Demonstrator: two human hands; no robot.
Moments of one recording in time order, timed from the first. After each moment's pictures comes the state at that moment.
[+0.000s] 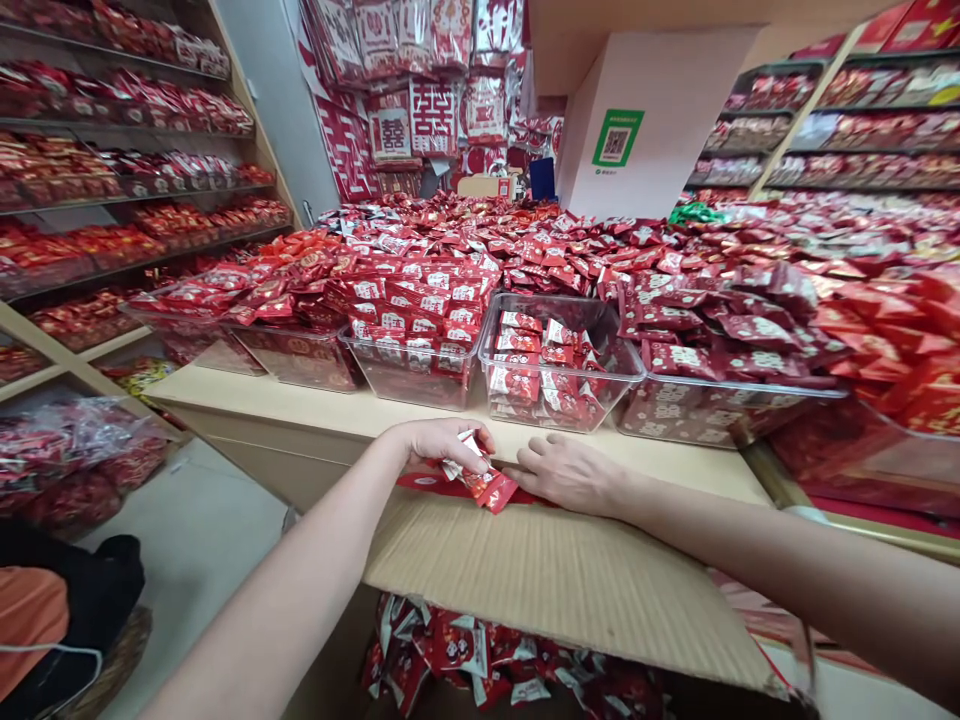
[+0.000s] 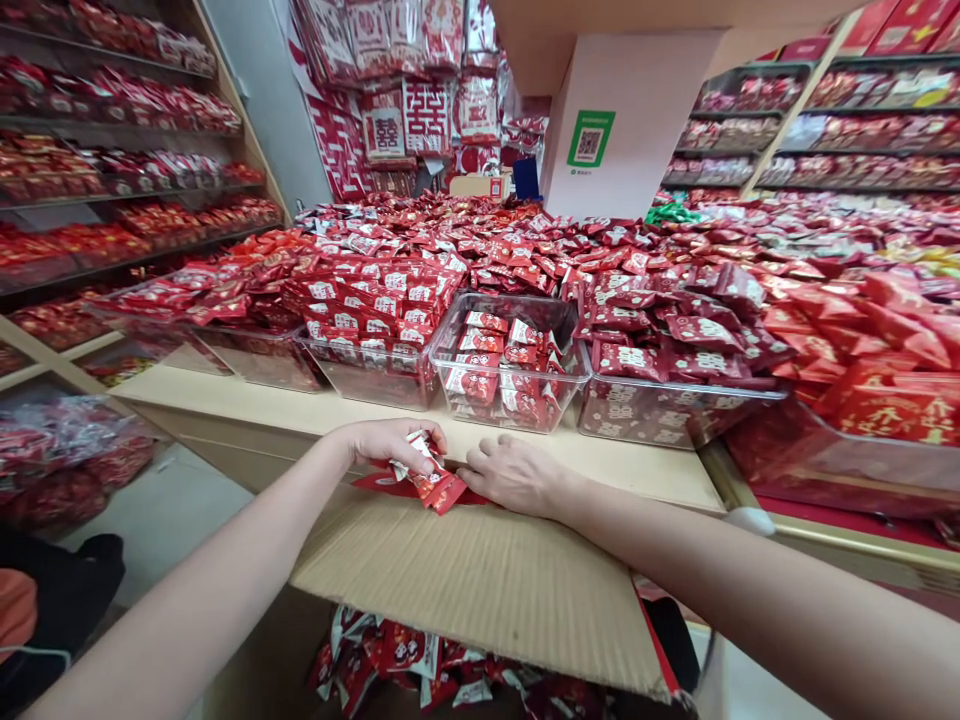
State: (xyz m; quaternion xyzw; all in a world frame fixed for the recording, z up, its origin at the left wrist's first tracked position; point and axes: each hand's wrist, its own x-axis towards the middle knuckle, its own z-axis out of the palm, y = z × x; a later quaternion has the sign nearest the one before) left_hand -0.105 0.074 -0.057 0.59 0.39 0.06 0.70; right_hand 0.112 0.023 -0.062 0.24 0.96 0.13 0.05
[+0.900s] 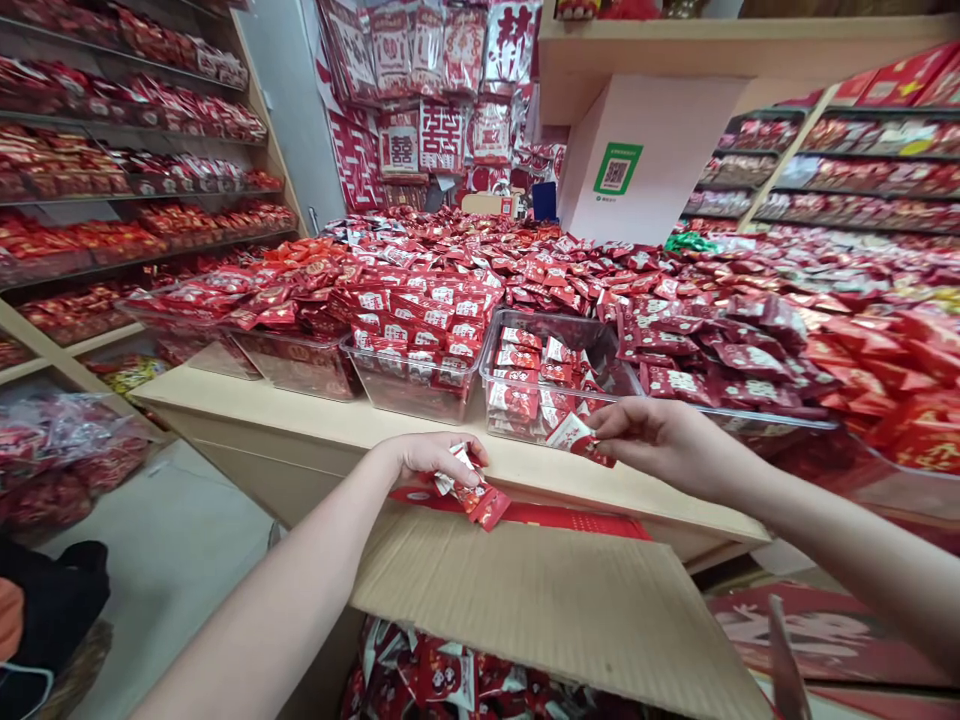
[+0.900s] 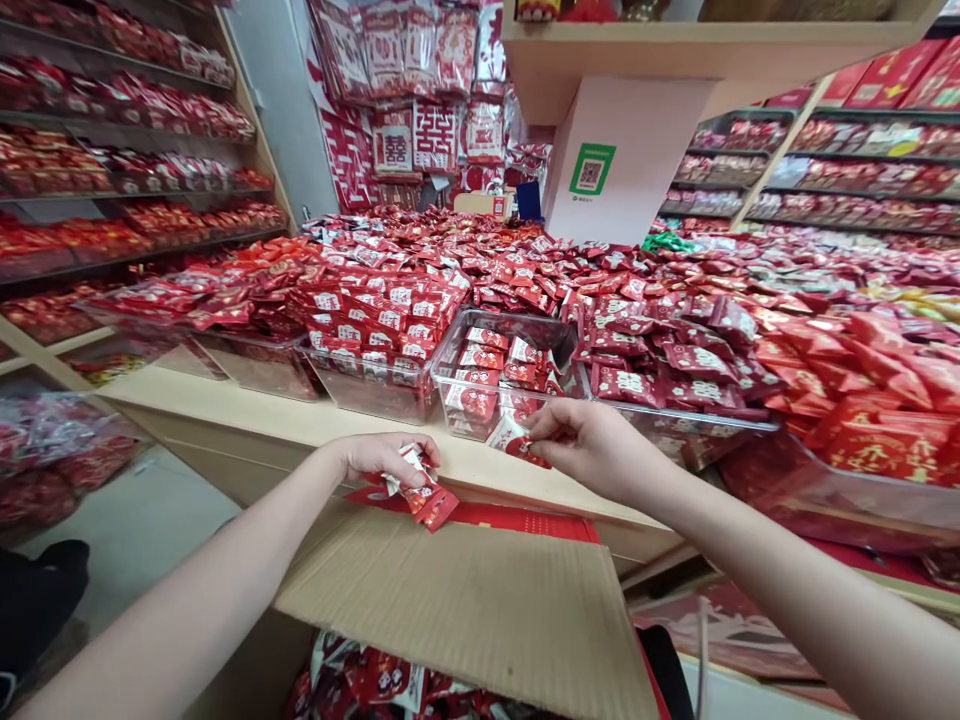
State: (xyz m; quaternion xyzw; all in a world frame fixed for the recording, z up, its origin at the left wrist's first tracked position) left_hand -0.111 0.076 -0.060 0.56 0.39 0.08 0.73; right_hand 0.163 0.011 0.015 0.50 0.76 -0.29 -0.29
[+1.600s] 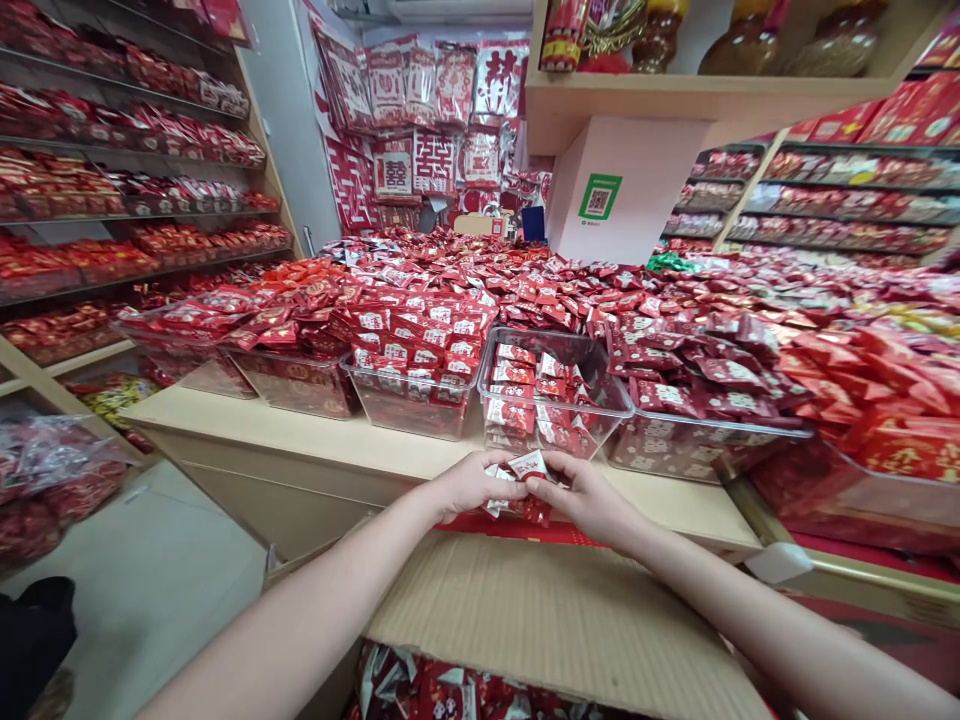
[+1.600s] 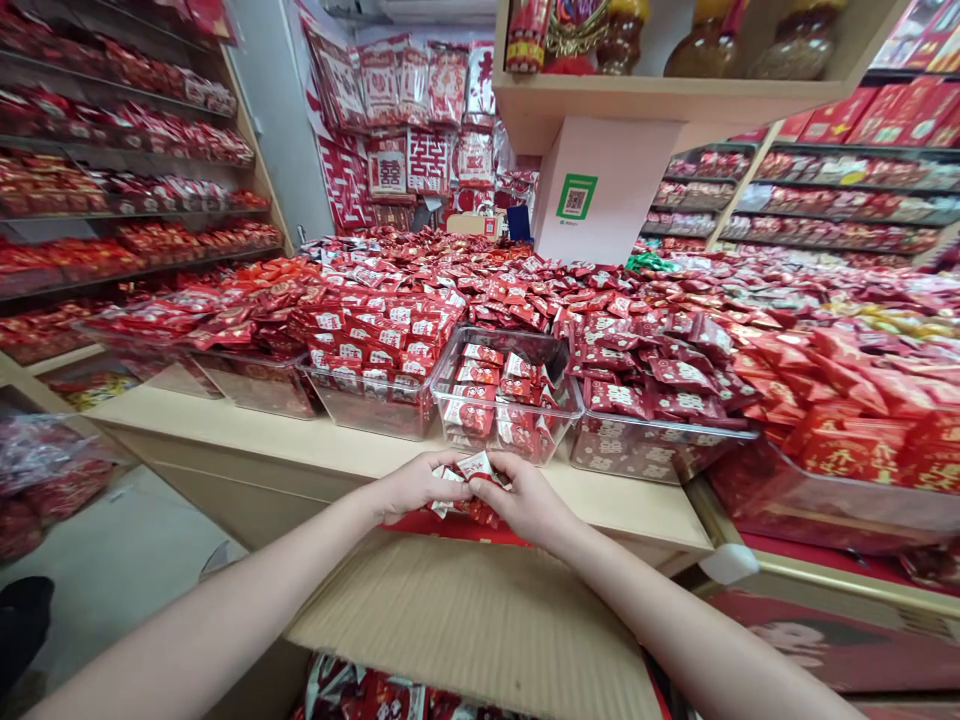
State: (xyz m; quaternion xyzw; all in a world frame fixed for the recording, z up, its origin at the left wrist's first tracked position) left_hand -0.062 0.049 -0.067 0.58 0.36 0.26 0.68; right_hand 0.107 0.010 -0.047 0.44 0.70 -0.44 -0.36
